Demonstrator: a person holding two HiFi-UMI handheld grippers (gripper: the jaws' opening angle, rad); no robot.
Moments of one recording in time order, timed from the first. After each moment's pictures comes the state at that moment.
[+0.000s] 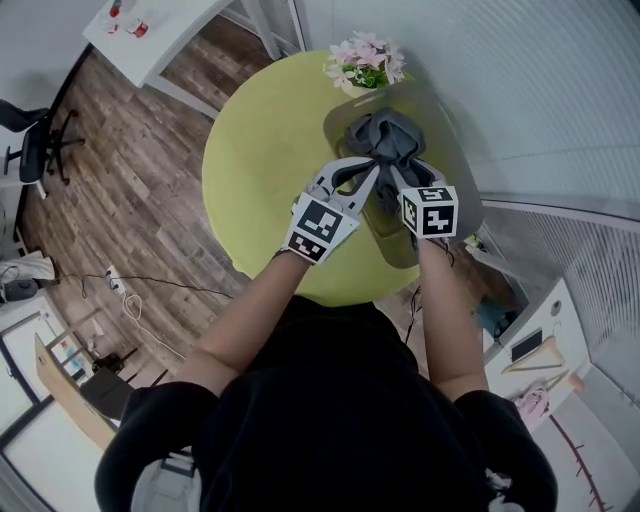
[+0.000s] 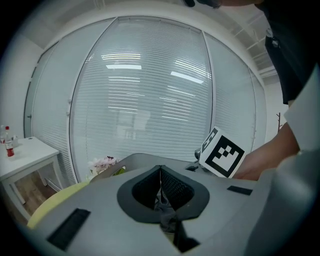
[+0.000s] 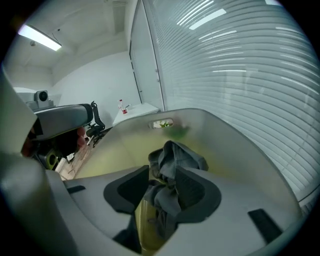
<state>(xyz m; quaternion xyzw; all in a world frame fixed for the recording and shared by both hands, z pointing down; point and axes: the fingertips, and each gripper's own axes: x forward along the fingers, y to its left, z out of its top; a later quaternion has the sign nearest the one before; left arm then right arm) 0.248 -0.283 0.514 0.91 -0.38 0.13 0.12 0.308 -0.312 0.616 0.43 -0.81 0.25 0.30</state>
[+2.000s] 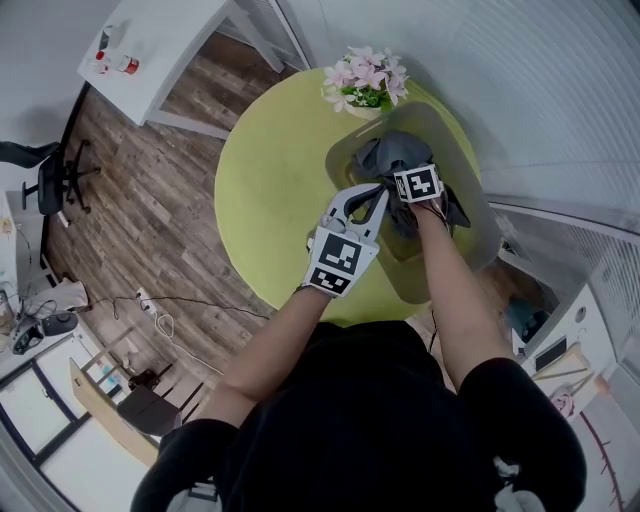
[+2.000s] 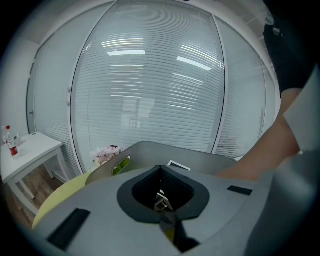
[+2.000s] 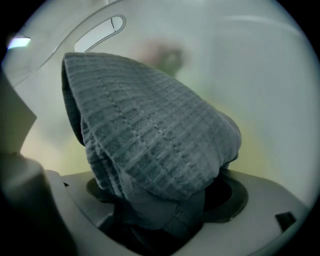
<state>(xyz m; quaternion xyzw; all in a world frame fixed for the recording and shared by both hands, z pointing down) 0.252 -0.317 0.551 0.88 -0.39 0.20 0.15 0.307 -0.383 0.806 0.39 -0.75 0.34 0.41</state>
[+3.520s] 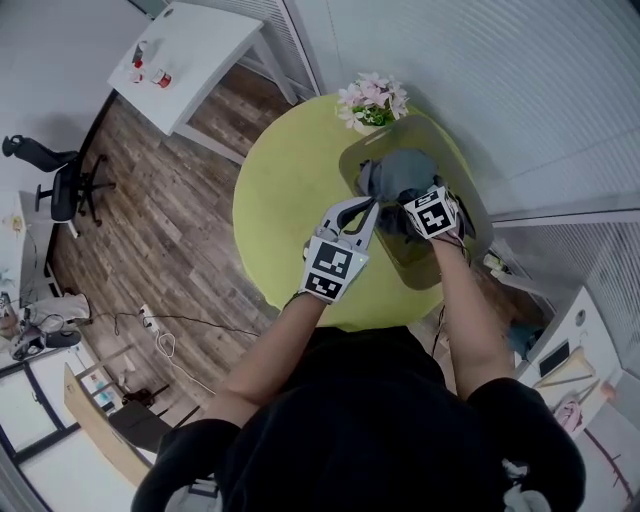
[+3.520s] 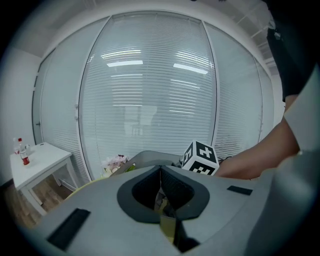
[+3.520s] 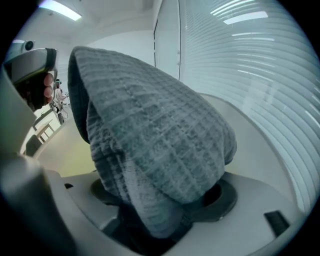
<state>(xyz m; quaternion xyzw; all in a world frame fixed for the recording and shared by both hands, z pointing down) 0.224 -0.266 0.500 0.88 -0.42 0.18 0.11 0.300 -0.337 0.666 0.35 -0.82 0.17 0.41</state>
